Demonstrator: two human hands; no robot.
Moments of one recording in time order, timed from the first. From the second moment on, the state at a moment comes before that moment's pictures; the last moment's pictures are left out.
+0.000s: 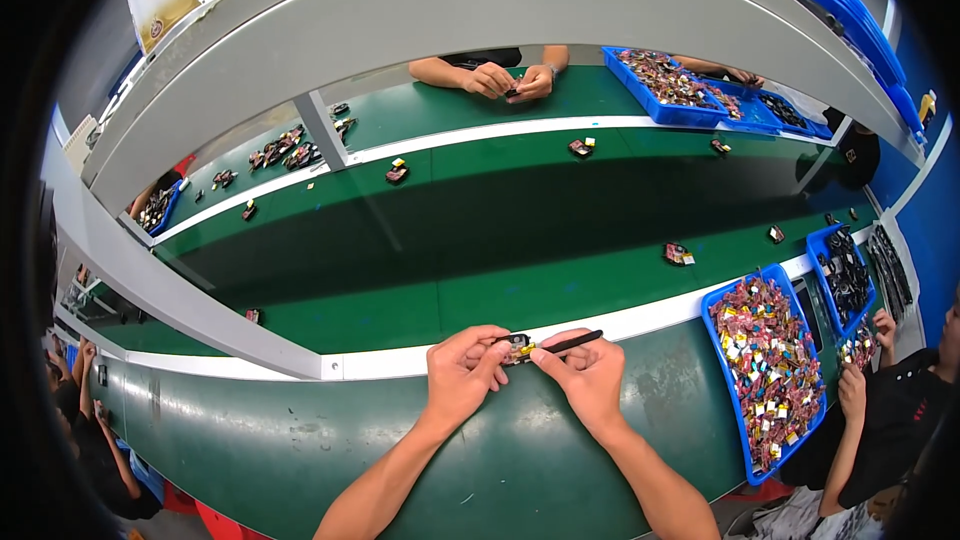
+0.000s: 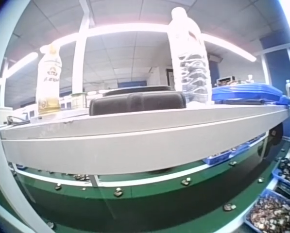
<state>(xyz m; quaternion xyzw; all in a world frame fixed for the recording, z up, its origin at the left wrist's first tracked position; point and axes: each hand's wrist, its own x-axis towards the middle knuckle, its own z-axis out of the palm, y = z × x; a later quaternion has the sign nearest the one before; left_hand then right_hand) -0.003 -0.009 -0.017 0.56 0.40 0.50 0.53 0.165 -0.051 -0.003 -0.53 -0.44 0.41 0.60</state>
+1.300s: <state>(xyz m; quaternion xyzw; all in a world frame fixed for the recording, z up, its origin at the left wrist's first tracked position) -0.012 0.003 -0.013 0.49 0.35 0.45 0.66 0.164 -0.055 -0.005 -0.53 -0.54 0.27 0.59</state>
